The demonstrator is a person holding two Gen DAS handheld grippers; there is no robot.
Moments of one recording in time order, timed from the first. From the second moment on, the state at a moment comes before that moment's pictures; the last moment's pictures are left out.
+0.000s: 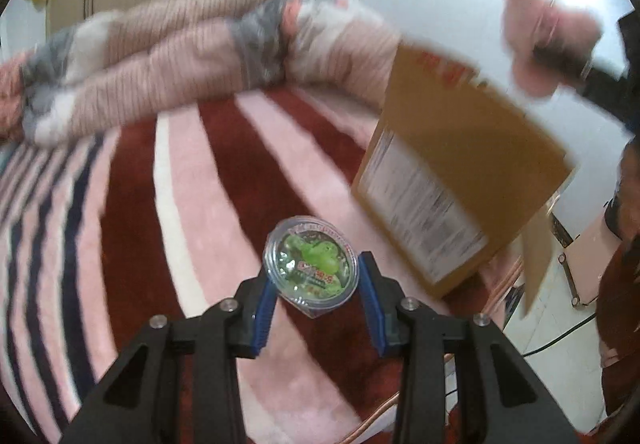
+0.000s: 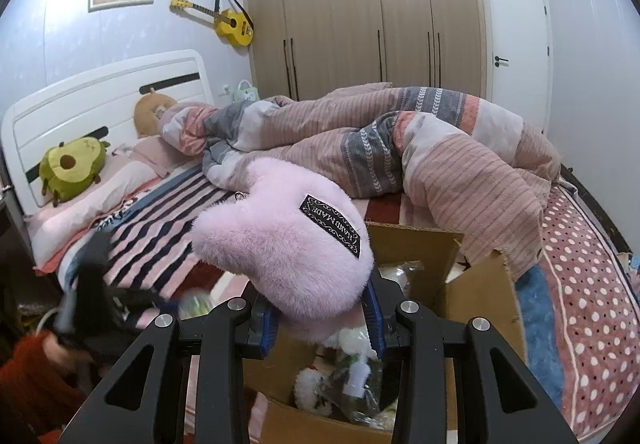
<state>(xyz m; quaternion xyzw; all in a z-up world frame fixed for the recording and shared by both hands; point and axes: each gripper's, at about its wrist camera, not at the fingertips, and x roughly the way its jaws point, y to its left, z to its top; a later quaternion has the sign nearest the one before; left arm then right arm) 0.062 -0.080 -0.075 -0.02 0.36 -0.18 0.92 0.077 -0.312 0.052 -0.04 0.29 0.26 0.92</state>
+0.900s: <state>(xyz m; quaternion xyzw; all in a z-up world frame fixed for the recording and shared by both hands) 0.121 -0.220 0.016 0.05 0.38 -0.29 0.88 0.099 -0.347 -0.004 -0.09 0.39 0.22 0.89</state>
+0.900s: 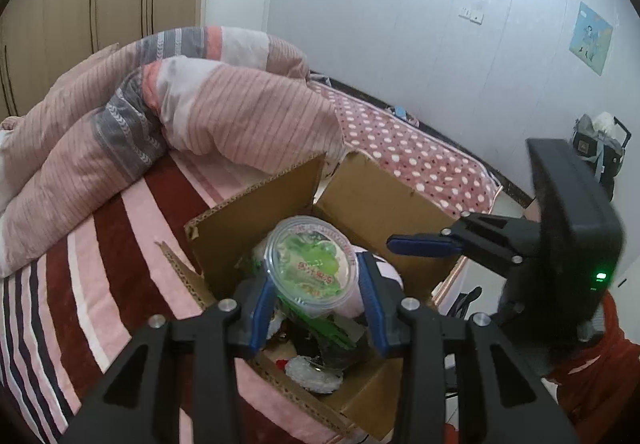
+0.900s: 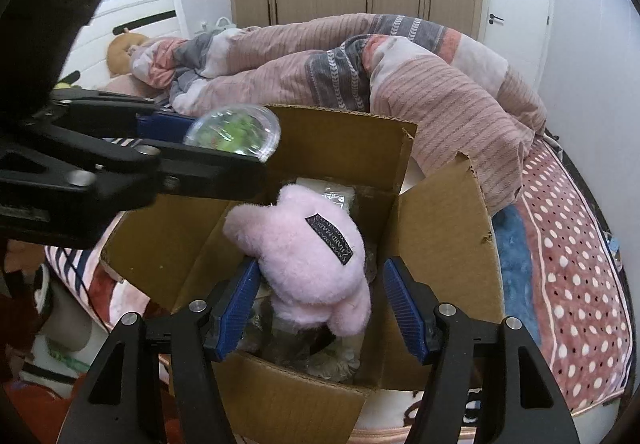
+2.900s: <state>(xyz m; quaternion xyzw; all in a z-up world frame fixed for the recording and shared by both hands) 0.006 -0.069 0.034 -0.03 0.19 0.05 0.98 0.051 -0.312 0.059 -0.04 0.17 0.35 0.92</state>
